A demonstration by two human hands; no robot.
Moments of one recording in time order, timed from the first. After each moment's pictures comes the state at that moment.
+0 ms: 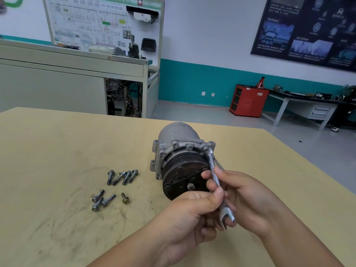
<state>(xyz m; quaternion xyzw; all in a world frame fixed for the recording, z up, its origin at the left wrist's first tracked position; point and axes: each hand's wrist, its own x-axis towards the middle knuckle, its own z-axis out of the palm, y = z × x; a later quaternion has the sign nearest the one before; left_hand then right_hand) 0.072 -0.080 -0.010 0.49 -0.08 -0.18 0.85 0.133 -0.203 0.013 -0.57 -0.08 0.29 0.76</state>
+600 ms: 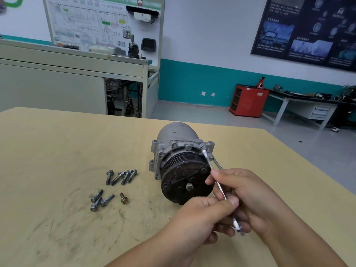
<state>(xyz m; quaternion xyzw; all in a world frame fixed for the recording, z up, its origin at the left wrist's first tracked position) 0.076 -0.099 -0.018 0.60 -0.05 -0.15 0.78 0.138 -0.207 0.011 -0.71 -0.08 0.21 0.66</state>
